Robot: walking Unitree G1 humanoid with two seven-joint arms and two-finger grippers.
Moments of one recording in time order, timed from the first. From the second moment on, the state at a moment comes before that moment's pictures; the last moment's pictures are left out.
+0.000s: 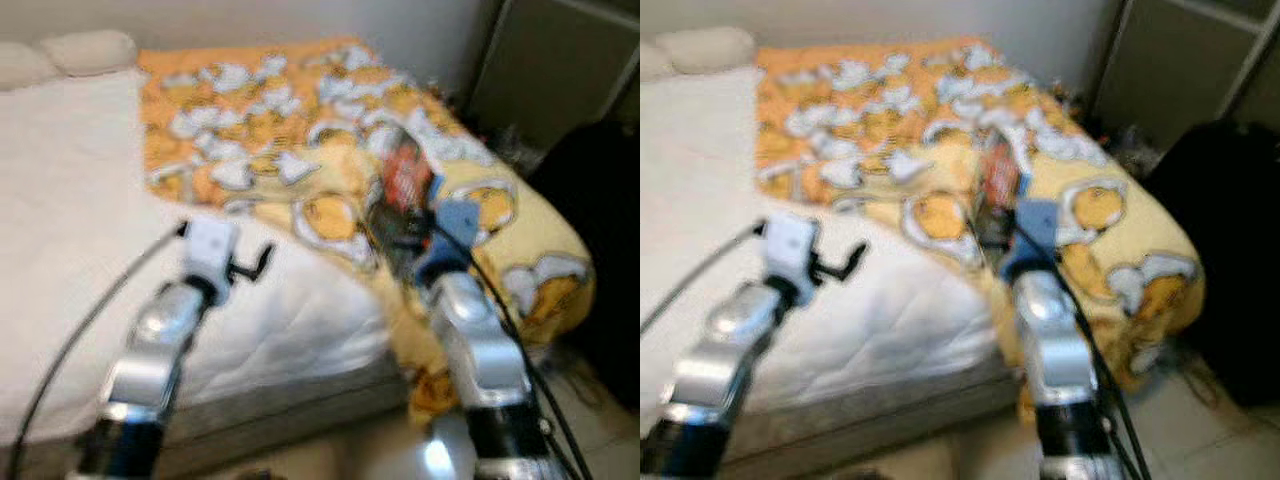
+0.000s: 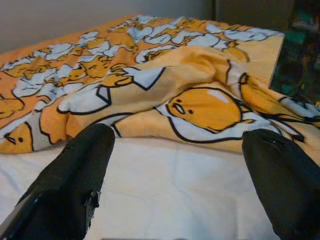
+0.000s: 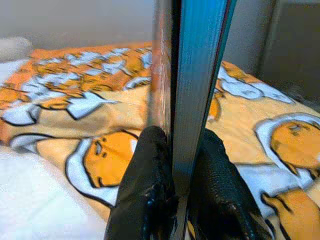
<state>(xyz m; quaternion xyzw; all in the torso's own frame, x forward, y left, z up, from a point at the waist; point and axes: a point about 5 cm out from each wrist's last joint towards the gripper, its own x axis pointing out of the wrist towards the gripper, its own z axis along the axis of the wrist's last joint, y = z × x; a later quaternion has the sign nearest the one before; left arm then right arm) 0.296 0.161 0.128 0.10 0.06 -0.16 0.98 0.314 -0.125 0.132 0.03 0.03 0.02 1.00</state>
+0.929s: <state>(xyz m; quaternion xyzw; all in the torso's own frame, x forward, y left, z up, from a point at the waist) 0.298 0.177 0.131 0.12 0.06 -0.14 0.98 0.314 -0.130 0.122 0.00 0.05 0.01 1.00</state>
